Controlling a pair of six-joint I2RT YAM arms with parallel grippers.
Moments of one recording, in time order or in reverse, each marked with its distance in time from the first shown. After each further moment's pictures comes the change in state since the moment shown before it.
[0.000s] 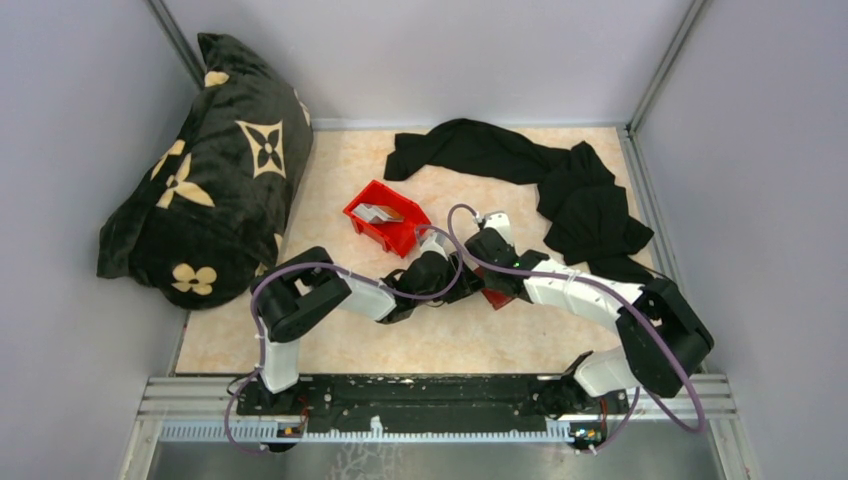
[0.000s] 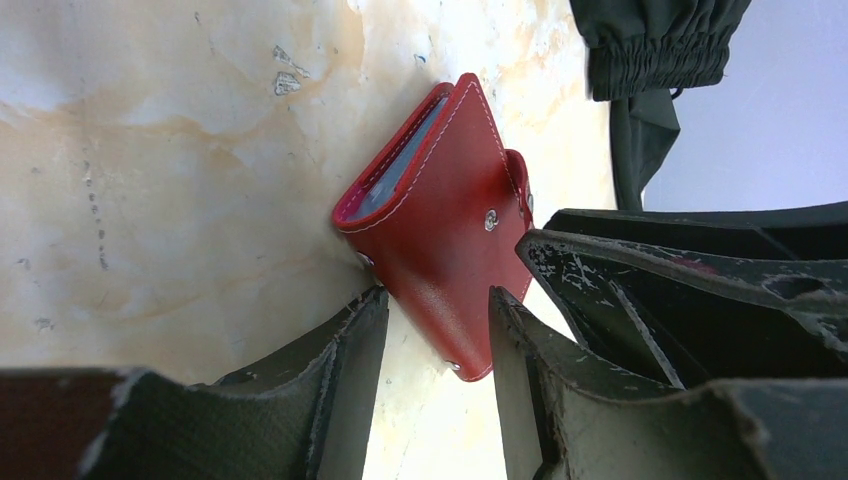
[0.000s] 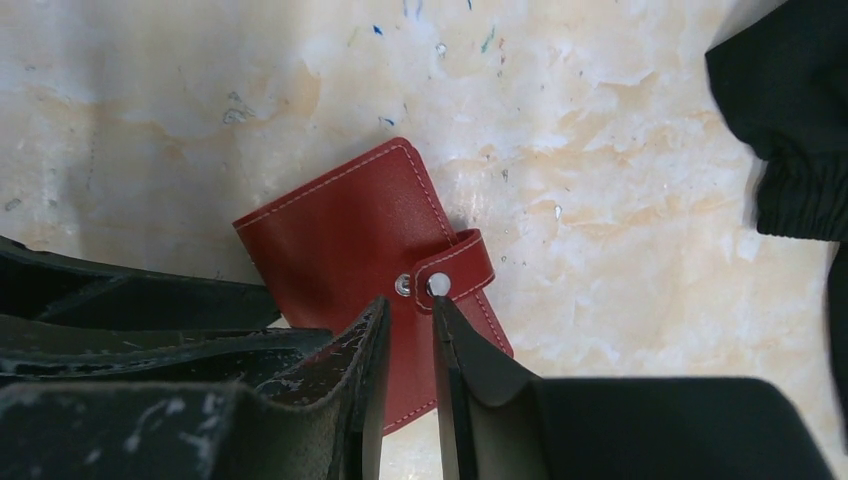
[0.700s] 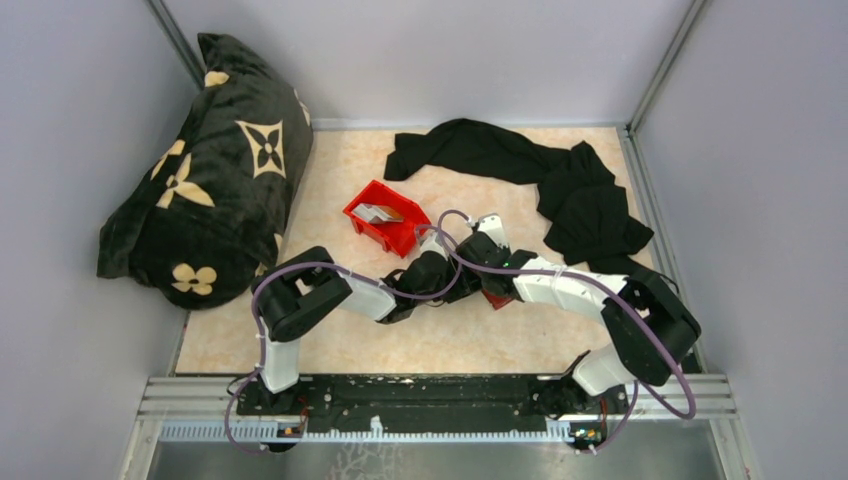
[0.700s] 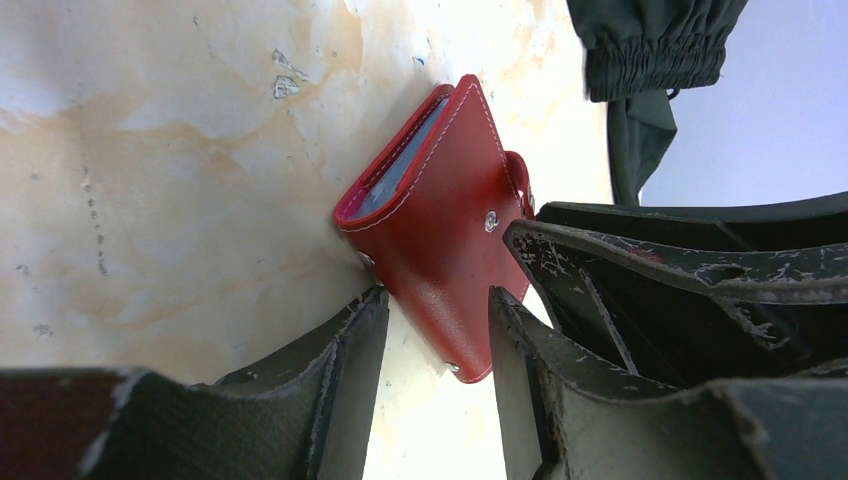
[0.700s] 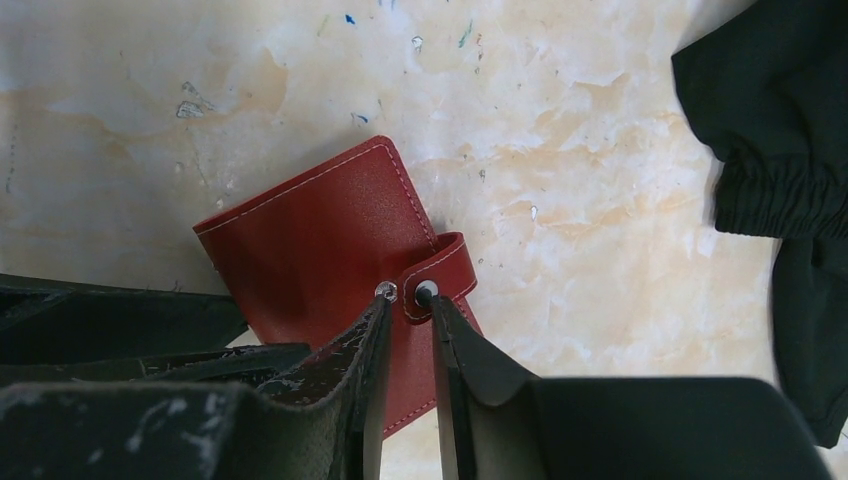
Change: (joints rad) left arm 0.002 0.006 -0.002 0.011 0.005 0.000; right arm 0.046 0.075 0.033 -0.026 0.111 -0.019
